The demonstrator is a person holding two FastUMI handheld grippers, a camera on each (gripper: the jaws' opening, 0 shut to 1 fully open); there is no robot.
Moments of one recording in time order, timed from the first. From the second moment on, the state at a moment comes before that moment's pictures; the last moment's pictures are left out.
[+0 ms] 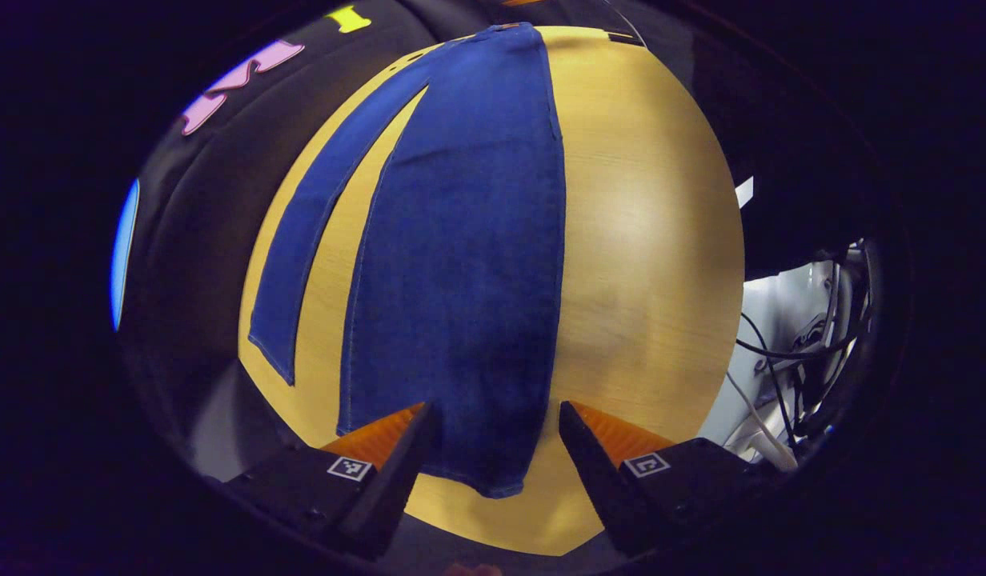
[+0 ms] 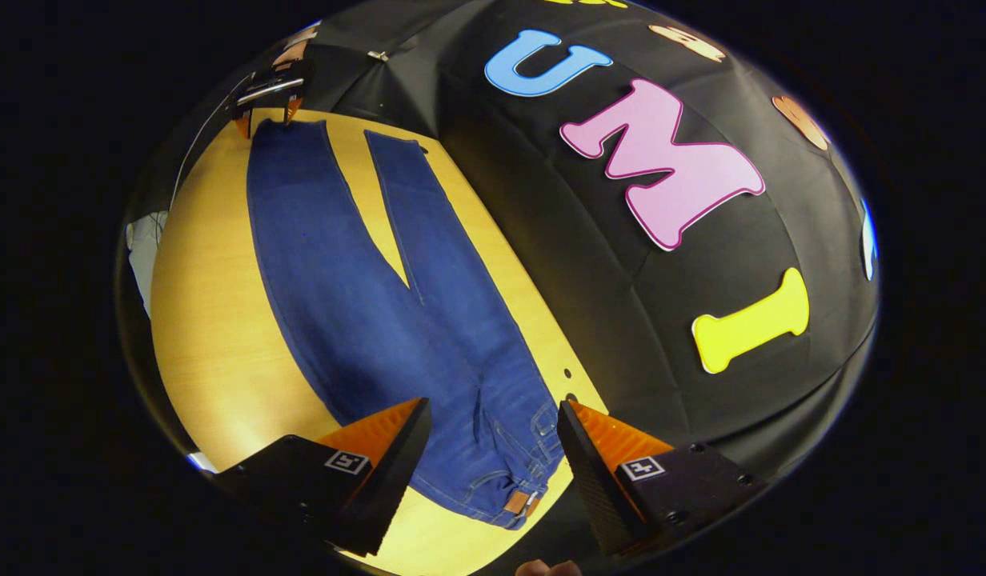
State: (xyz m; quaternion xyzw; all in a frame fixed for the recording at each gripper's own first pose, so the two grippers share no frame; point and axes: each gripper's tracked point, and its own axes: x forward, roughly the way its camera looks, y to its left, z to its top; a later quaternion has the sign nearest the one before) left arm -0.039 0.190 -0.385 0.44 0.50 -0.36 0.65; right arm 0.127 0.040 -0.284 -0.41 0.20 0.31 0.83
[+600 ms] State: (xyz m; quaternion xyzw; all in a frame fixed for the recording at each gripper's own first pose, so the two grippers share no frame) left arm -0.017 0.190 -0.389 0.48 0.48 -0.40 0.62; right arm 0.099 -0.040 -0.398 -0.57 0.26 0.41 0.67
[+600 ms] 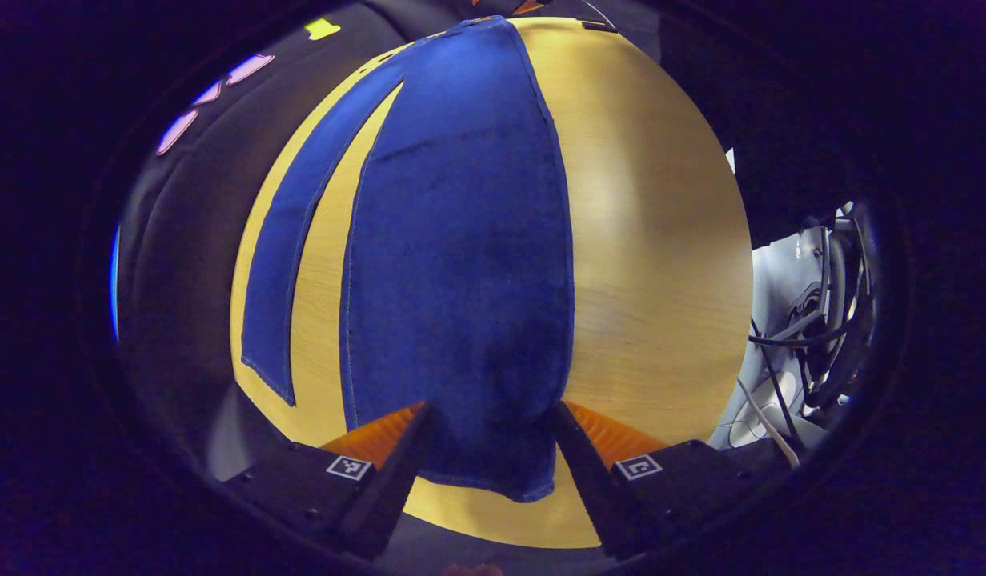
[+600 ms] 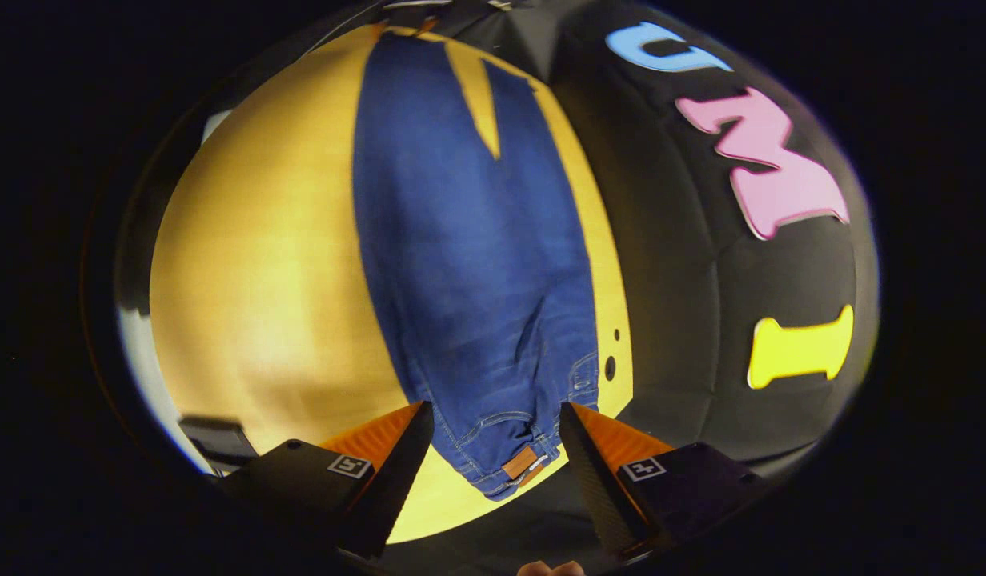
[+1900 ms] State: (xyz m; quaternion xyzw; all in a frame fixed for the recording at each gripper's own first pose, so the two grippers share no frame) left arm -0.015 0.170 -0.397 0.55 0.43 -0.45 0.56; right arm 0.106 -0.045 -0.471 -0.59 0.35 0.43 0.59
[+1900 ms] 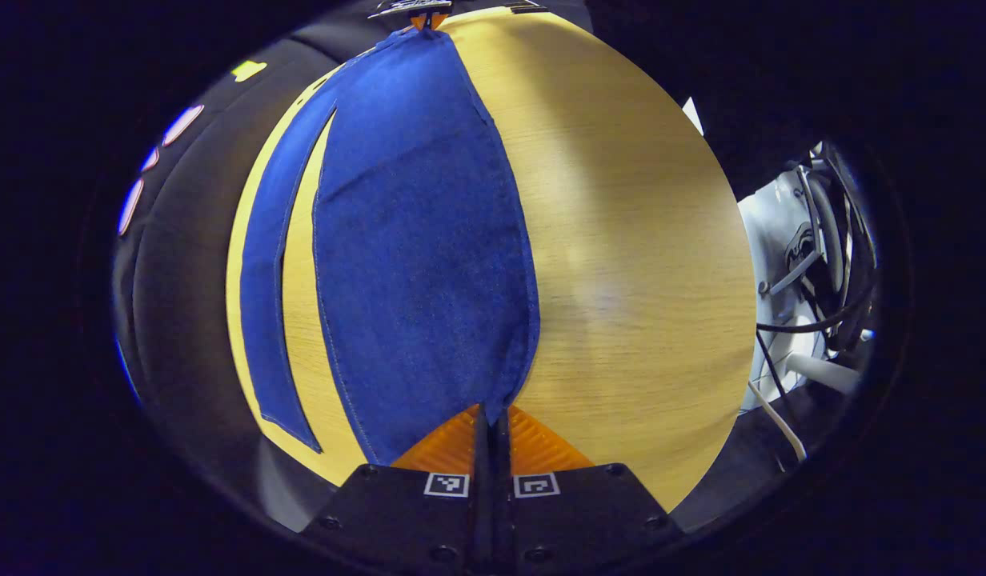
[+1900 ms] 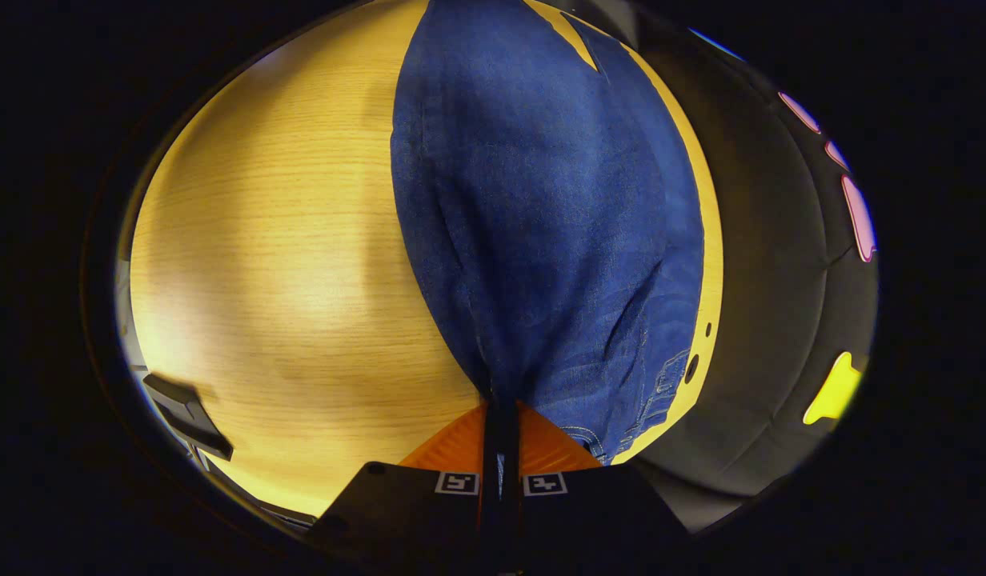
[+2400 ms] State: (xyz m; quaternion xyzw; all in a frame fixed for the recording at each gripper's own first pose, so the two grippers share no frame) left arm 0.038 0.170 -0.352 0.42 0.47 -0.37 0.68; right arm 0.131 -0.030 -0.400 -0.43 0.39 0.37 0.73
